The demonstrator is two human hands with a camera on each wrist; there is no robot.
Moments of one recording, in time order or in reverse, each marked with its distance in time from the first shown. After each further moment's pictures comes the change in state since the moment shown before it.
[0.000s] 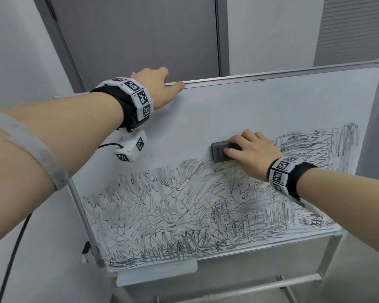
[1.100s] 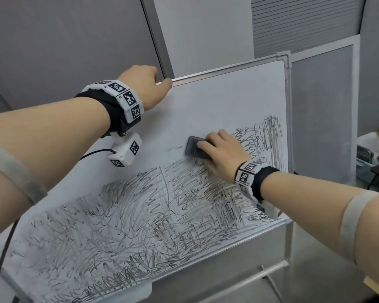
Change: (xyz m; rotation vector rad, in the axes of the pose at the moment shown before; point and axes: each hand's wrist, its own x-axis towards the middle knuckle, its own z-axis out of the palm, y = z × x) left_hand 0.073 0.193 0.038 -0.001 0.067 0.202; right_hand -0.080 0.092 0.013 0.206 0.014 0.330
